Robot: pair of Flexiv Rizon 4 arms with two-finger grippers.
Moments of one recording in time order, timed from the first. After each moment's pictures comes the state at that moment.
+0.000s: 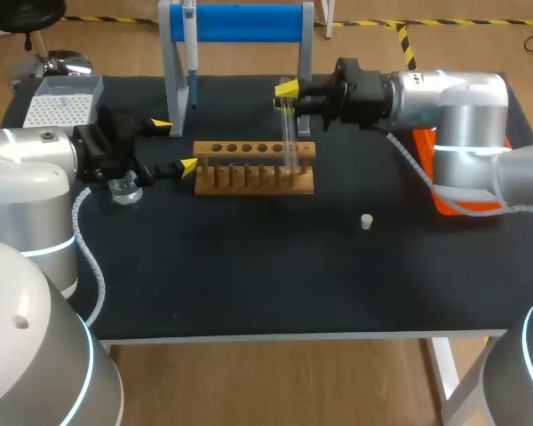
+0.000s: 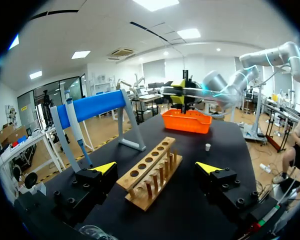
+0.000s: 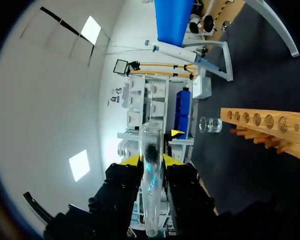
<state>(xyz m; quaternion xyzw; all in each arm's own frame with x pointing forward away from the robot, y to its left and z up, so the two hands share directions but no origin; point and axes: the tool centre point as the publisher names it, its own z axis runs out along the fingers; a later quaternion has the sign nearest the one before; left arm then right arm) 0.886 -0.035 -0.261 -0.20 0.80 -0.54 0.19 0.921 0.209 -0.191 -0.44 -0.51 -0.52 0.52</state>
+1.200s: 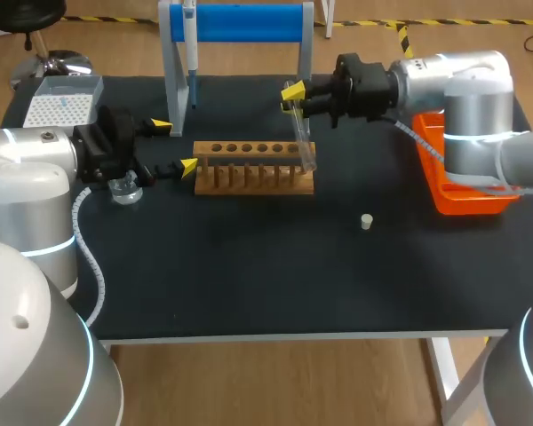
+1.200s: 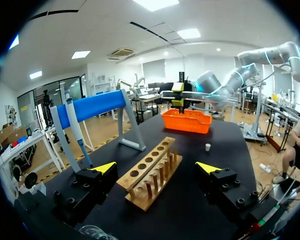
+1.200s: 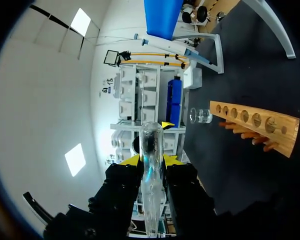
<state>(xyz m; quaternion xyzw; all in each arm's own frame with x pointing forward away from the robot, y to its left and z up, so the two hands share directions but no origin) 0.886 -0.035 -0.261 -0.20 0.80 -0.54 0.19 0.925 0.196 -0.201 -0.44 -0.54 -0.47 0.54</state>
